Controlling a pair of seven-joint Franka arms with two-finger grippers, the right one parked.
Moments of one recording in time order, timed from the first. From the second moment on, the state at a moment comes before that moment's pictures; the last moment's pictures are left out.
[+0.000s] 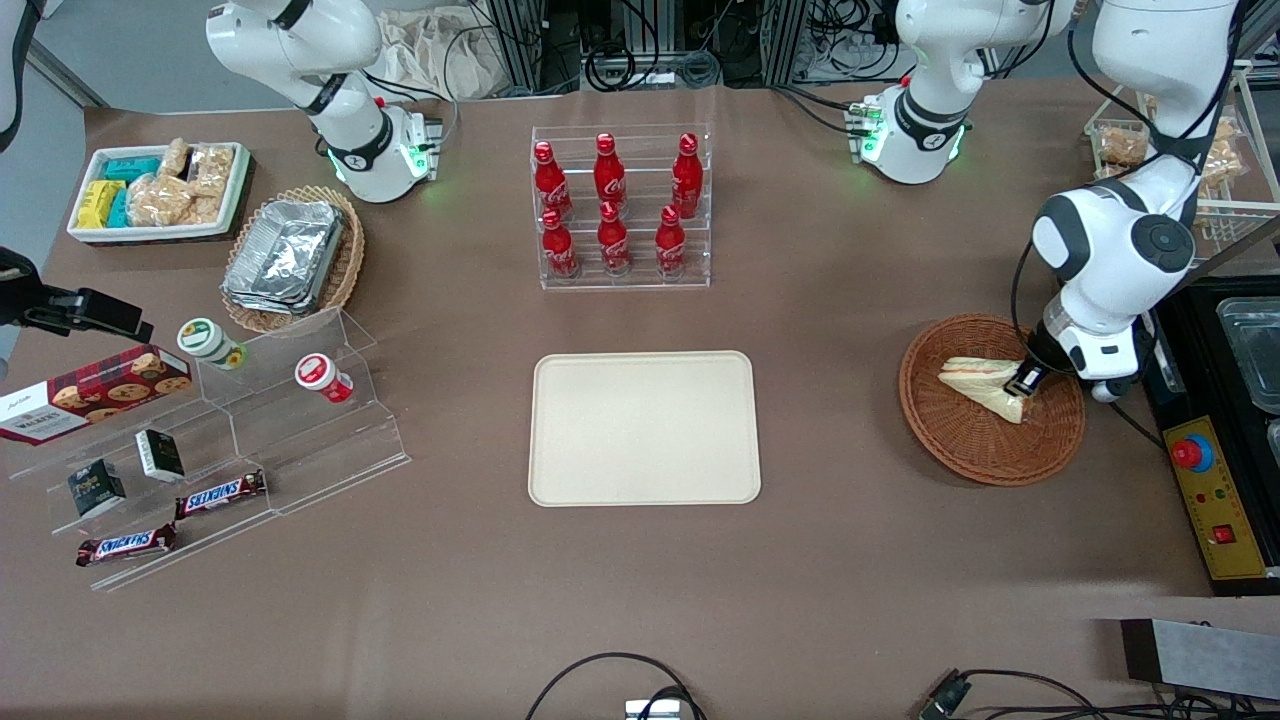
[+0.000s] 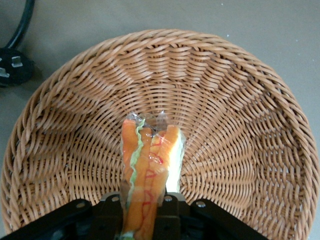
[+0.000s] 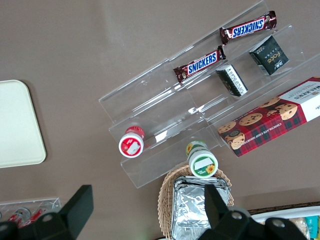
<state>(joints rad) 0.04 0.16 0.08 -2.47 -0.10 2.76 -0.66</state>
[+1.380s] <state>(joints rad) 0.03 0.03 -0.32 -2.05 0.03 2.15 -0.68</state>
